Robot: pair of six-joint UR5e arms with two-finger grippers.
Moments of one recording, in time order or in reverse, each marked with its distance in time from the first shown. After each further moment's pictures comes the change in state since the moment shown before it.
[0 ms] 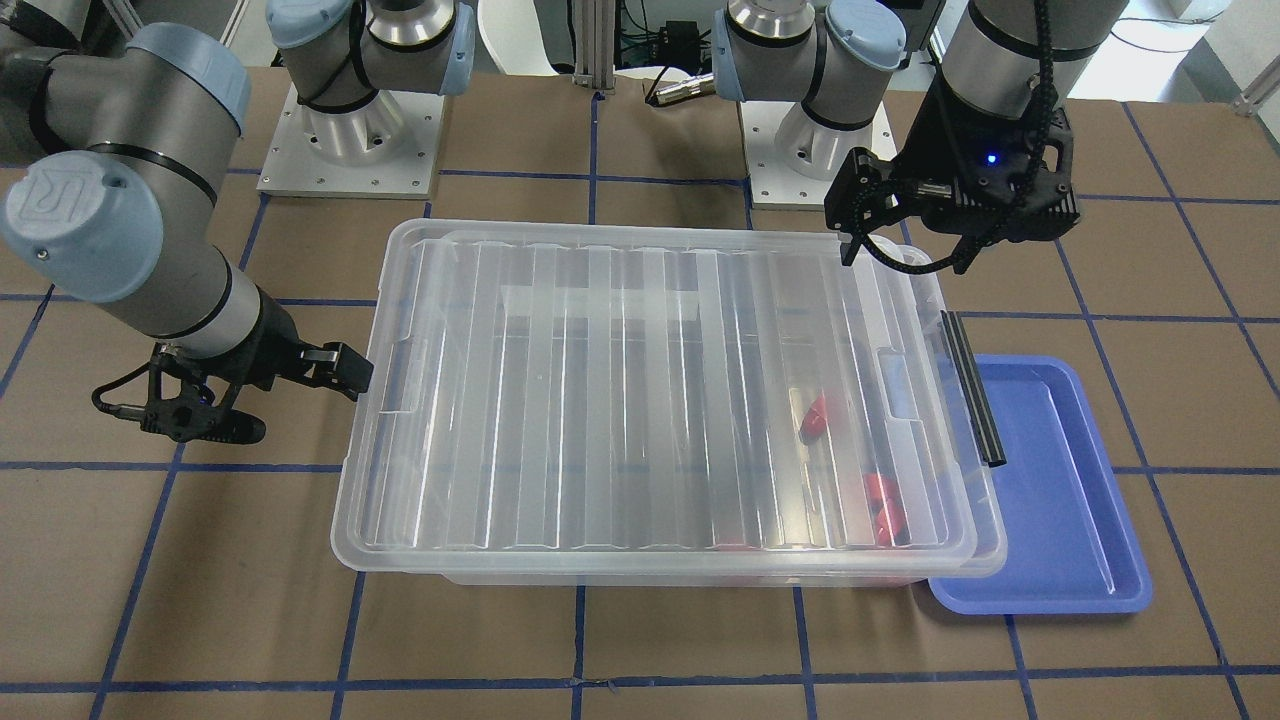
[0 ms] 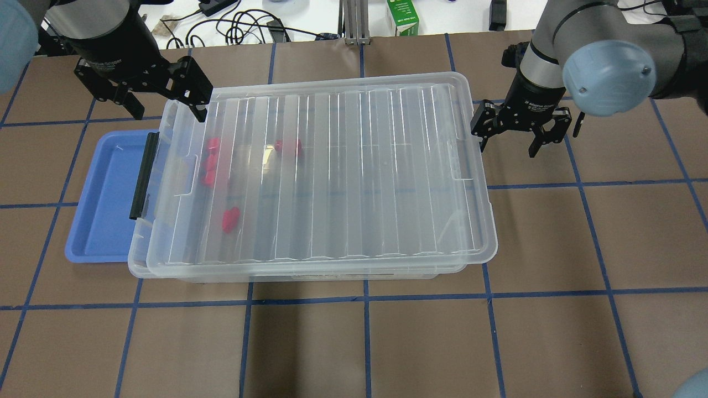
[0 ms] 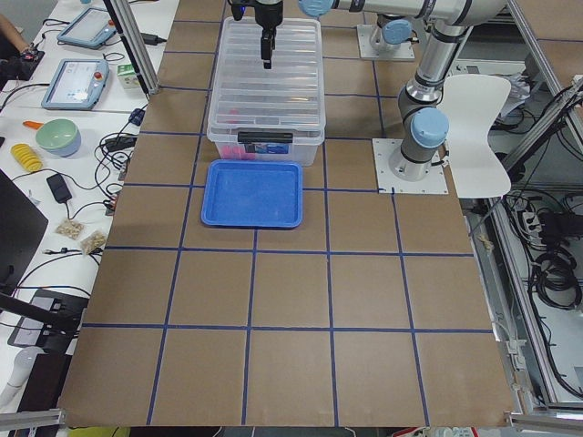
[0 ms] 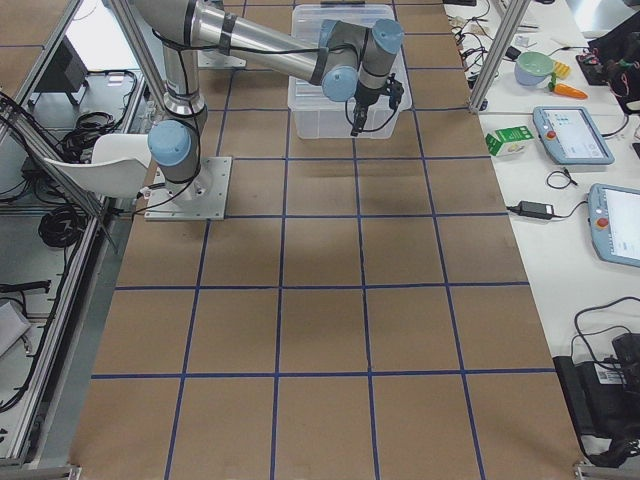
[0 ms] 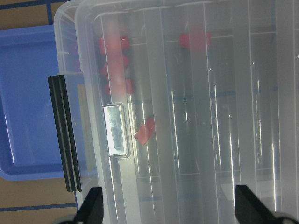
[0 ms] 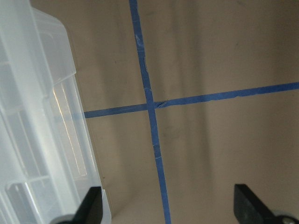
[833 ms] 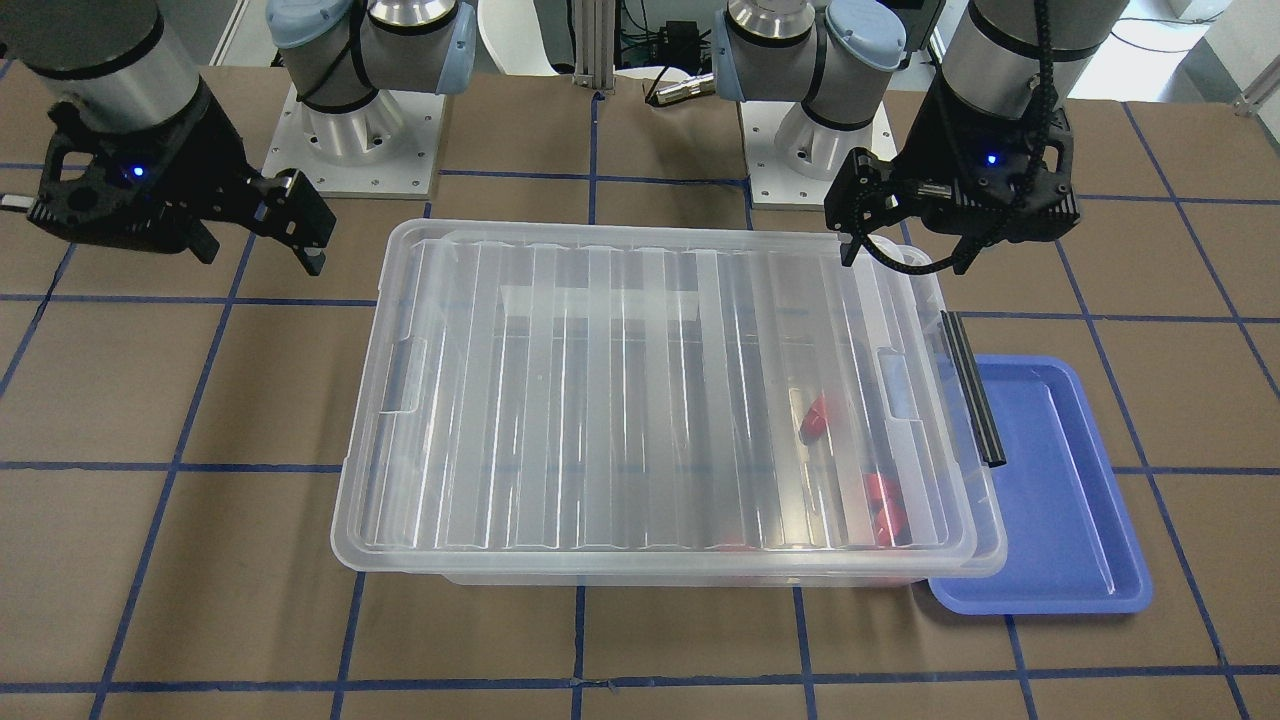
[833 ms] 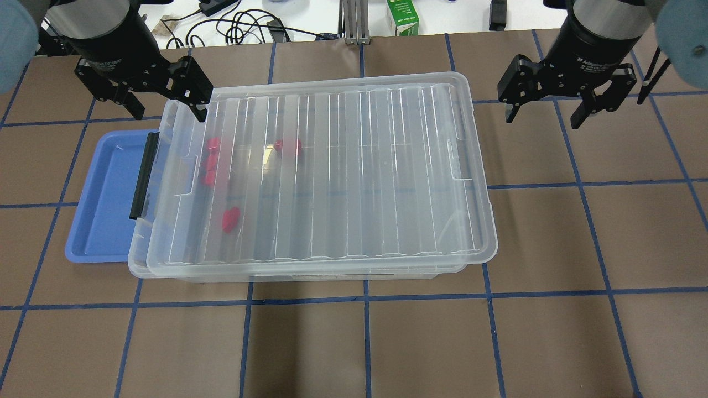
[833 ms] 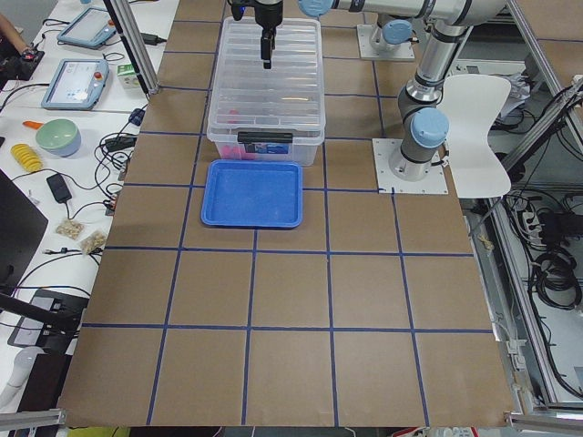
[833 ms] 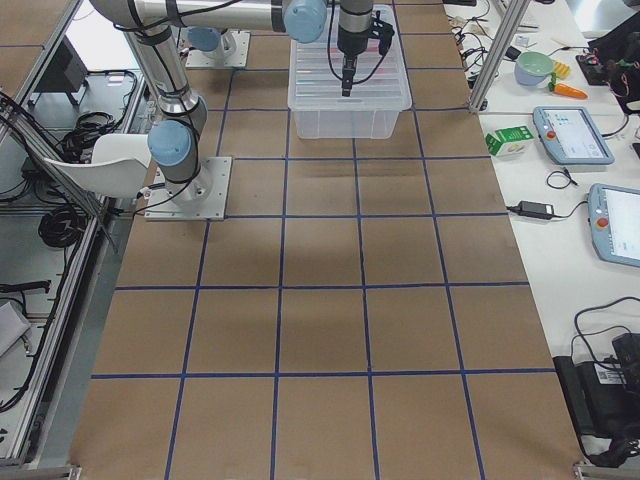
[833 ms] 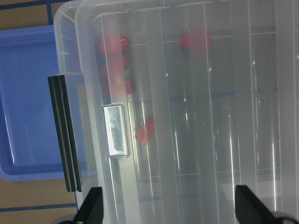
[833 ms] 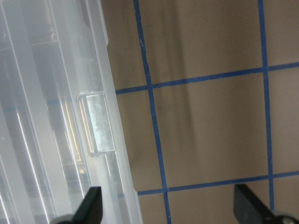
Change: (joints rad) left arm 0.000 0.000 0.000 0.000 0.000 0.000; right arm 0.018 -0.246 -0.080 0.213 -0.019 0.033
